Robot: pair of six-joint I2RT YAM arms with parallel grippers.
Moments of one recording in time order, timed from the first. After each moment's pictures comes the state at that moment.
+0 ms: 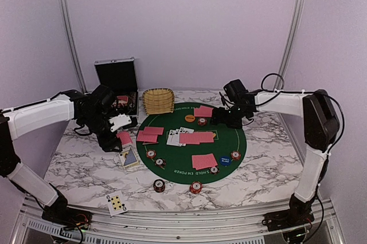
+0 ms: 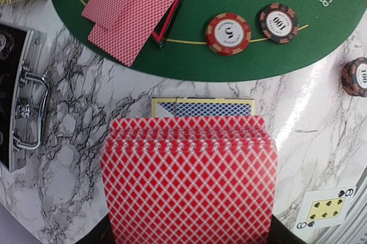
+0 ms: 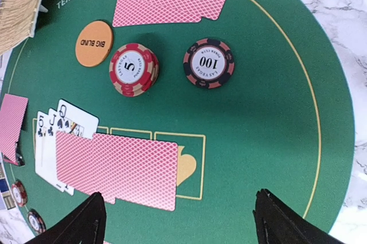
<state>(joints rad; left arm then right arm) -0.53 1.47 1.12 -0.90 0.09 0.55 0.49 1.91 1.38 -0.49 -0.06 0.49</state>
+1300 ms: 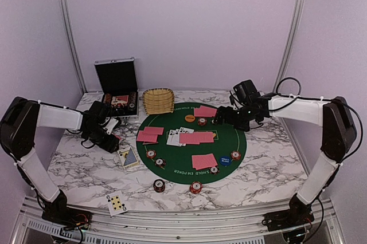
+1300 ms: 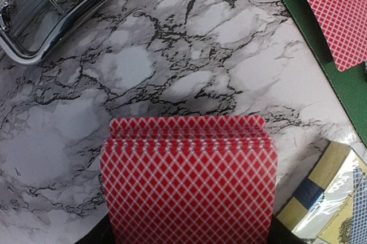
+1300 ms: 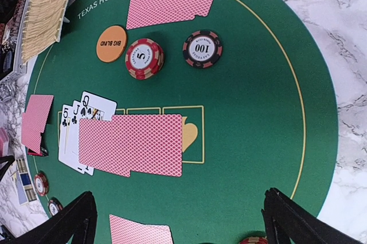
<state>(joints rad) -0.32 1.67 0.88 -0.38 0.00 0.14 0.49 1.69 1.20 -0.43 -0.07 0.58</state>
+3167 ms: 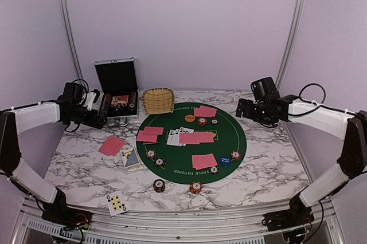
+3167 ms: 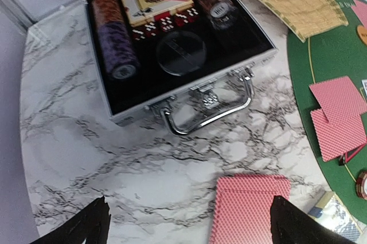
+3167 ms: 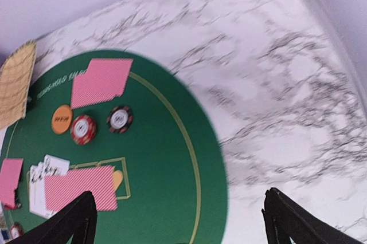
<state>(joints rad) -0.12 1.48 0.95 -0.34 0.08 0.14 0.43 1.48 1.09 -0.40 0.22 0.55</state>
